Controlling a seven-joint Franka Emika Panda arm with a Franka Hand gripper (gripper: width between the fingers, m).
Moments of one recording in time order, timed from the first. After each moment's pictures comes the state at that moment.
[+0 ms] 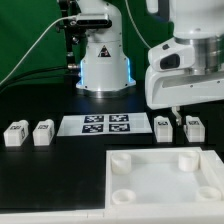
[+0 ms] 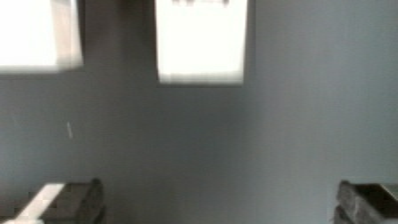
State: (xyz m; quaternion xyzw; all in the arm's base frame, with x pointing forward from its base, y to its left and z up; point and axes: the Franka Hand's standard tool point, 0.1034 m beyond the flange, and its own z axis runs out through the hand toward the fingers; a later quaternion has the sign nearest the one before) arm 0.437 0.174 0.054 -0.99 0.01 0.13 0.05
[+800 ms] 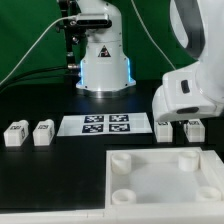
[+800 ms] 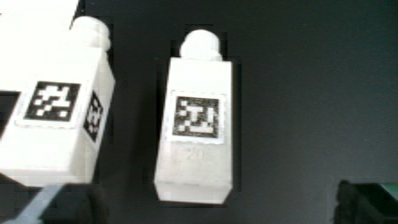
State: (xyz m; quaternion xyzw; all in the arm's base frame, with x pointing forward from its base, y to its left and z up) arm 0.423 0.177 0.039 -0.91 0.00 0.40 0.04
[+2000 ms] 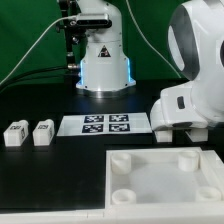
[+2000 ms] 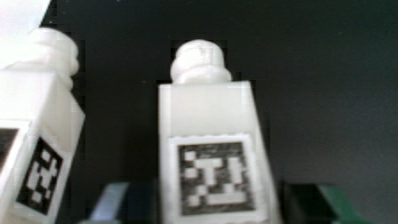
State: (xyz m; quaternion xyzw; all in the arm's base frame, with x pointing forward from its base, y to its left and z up) arm 0.391 0.178 0.010 -0.91 0.00 0.41 0.03
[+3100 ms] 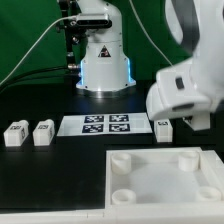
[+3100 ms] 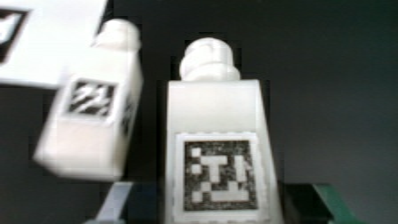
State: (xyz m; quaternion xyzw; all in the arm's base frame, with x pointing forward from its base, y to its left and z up) arm 0.447 0.152 0.094 -0.92 -0.06 0.38 0.05
